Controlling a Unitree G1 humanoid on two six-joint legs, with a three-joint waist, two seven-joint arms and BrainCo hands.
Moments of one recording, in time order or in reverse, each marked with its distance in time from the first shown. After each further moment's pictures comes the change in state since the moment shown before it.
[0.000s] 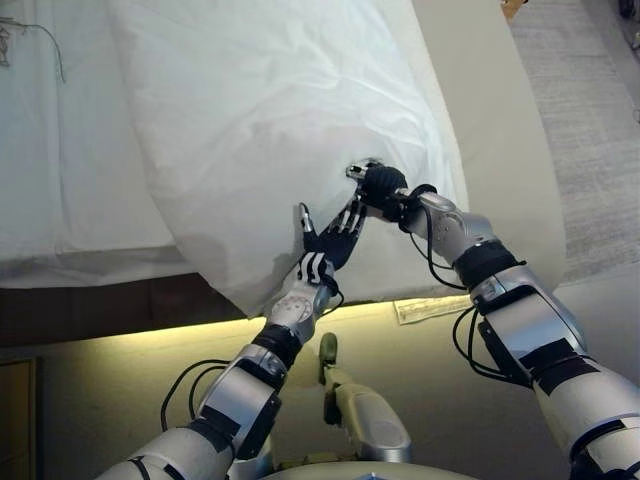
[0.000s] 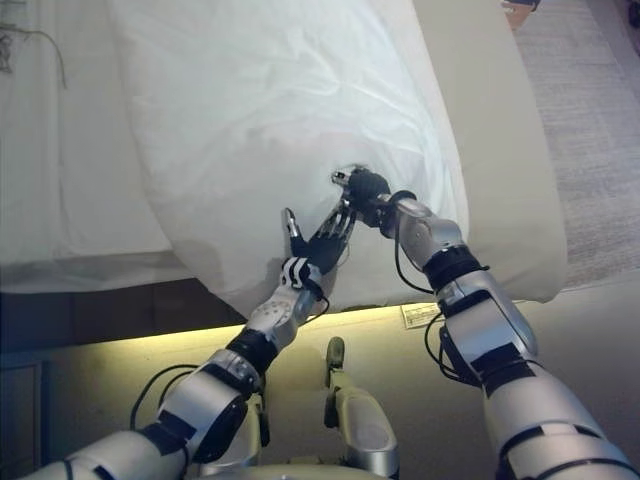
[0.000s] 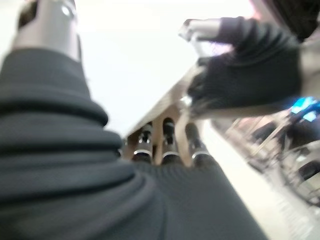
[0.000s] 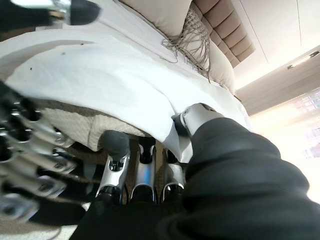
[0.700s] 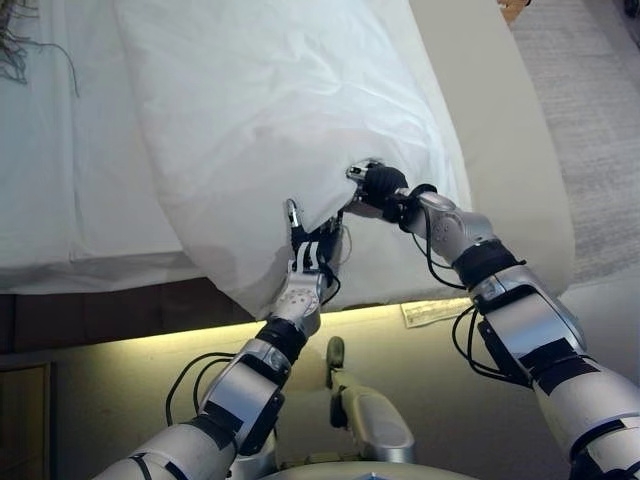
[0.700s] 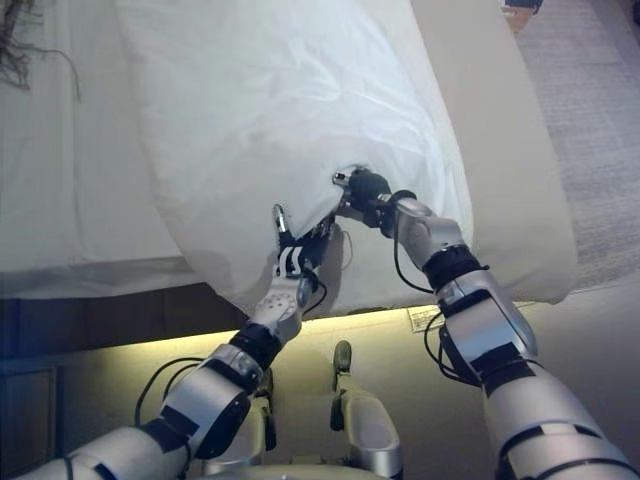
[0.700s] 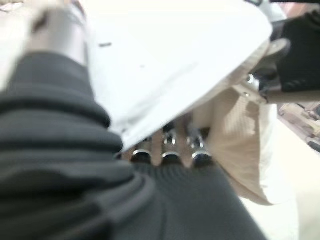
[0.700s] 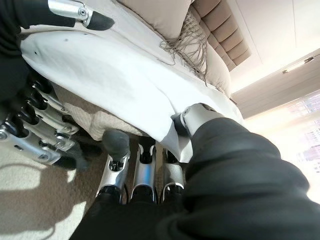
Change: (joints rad) left arm -0.011 -0.018 -0.007 -0.041 -0.001 -0.232 0.147; right arm -0.001 0.002 -0.005 0.001 -0.039 0.003 -0.014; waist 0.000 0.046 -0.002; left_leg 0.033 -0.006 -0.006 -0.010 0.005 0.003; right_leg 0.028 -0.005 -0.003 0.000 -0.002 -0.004
